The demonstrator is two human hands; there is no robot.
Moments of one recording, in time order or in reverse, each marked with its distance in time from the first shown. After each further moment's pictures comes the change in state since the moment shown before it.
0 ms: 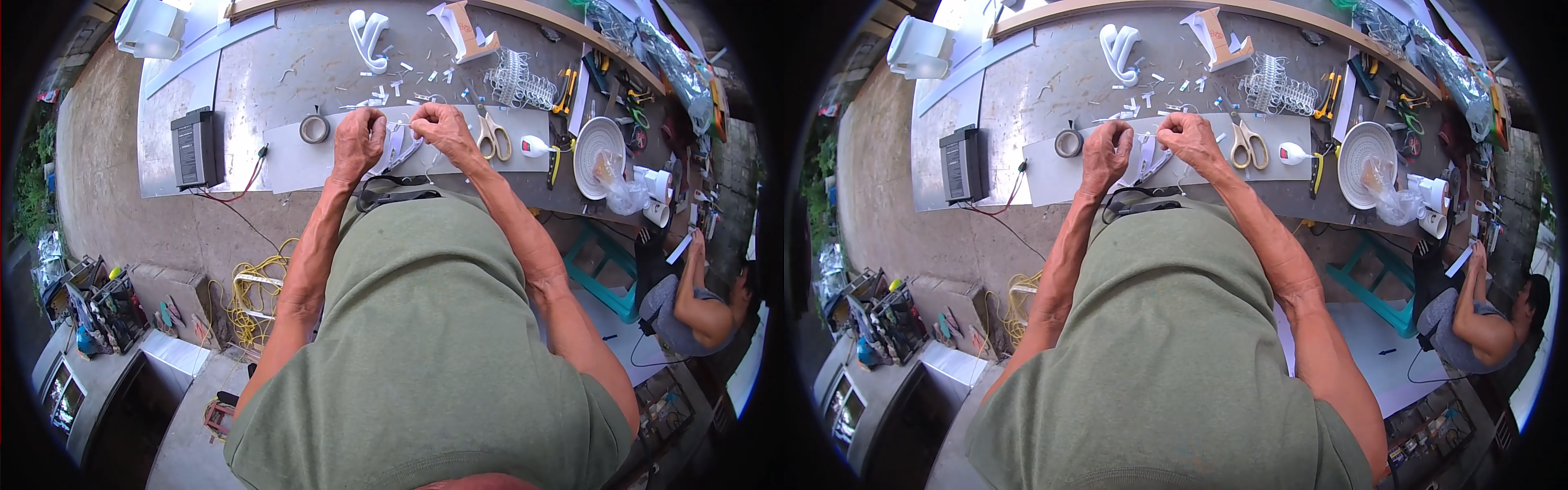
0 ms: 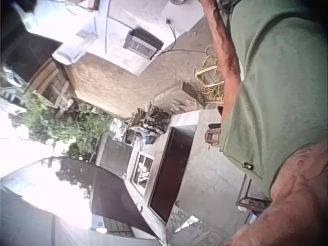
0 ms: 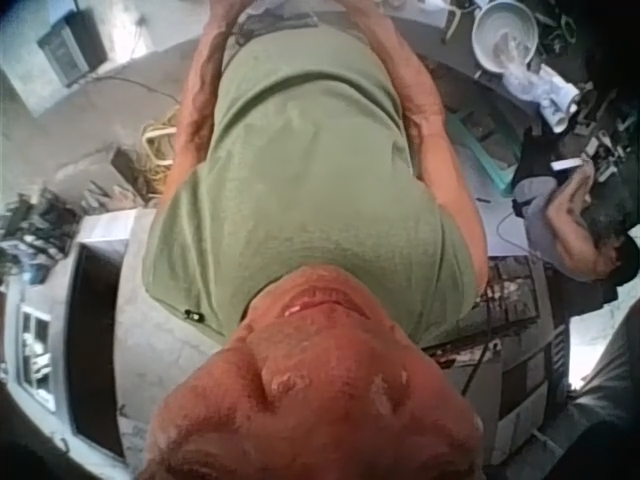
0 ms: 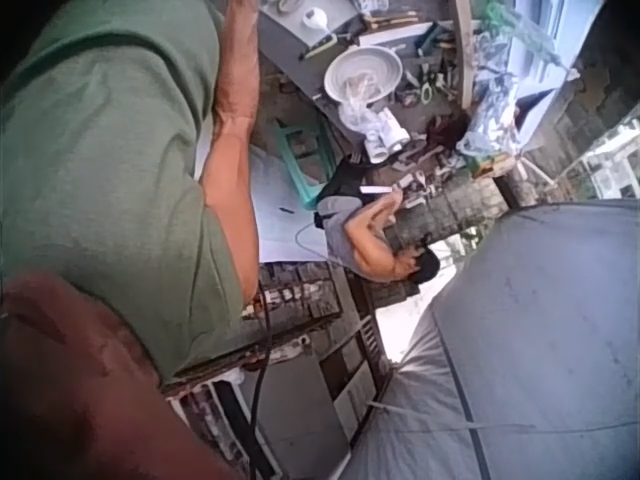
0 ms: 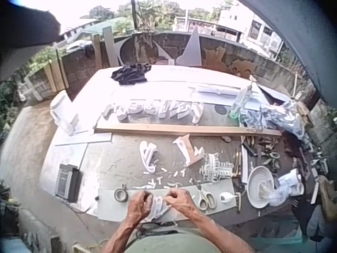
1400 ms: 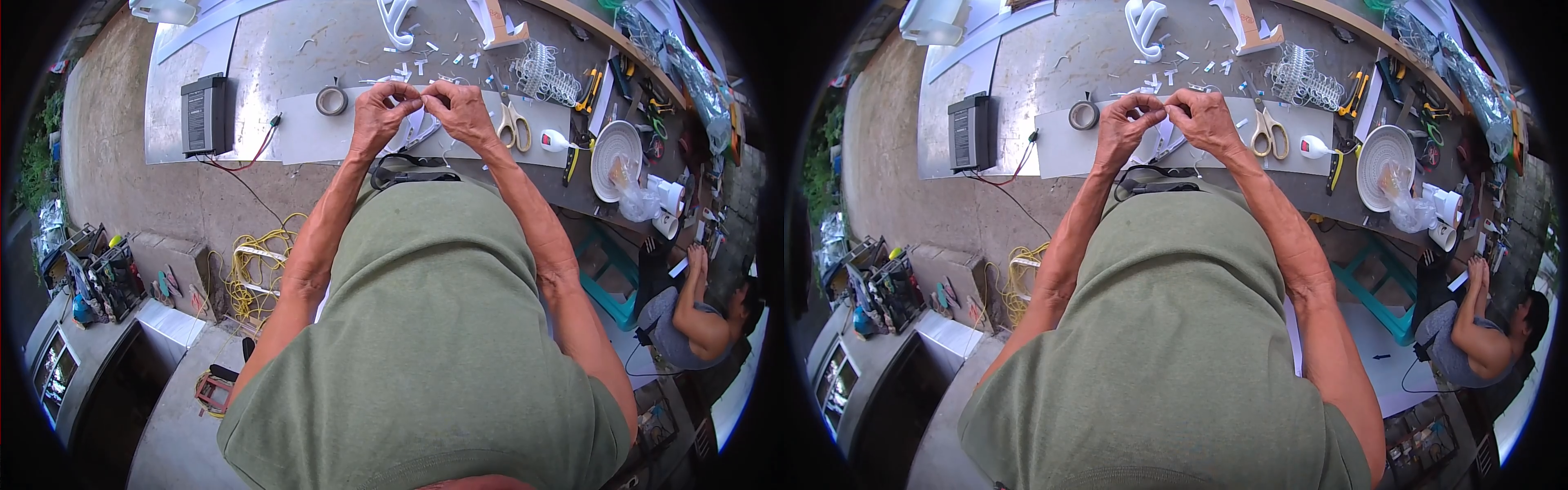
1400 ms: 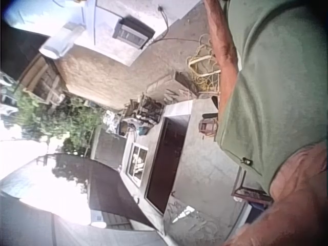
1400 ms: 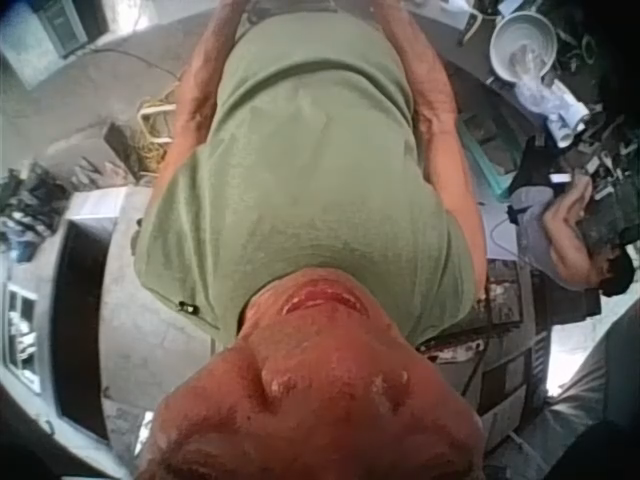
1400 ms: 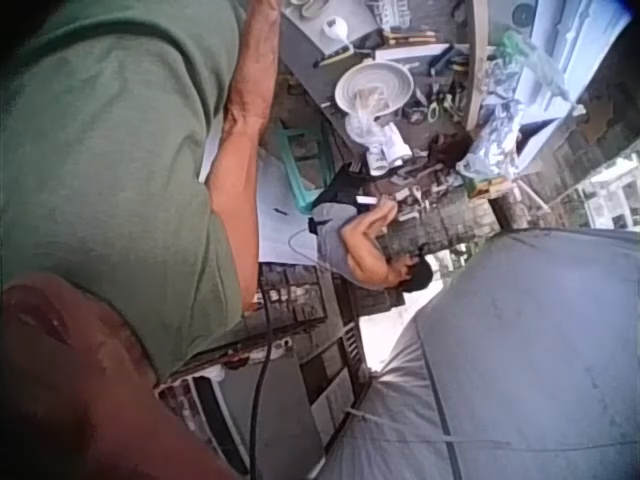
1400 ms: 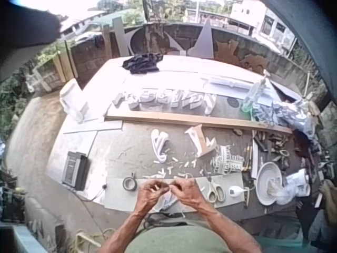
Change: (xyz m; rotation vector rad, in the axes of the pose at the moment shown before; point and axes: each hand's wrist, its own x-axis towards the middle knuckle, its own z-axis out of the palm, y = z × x) left_hand 0.003 0.010 -0.001 -0.498 -0.051 -0.219; right_hand 0.003 -0.012 0.005 -0.364 -0.005 -0.427
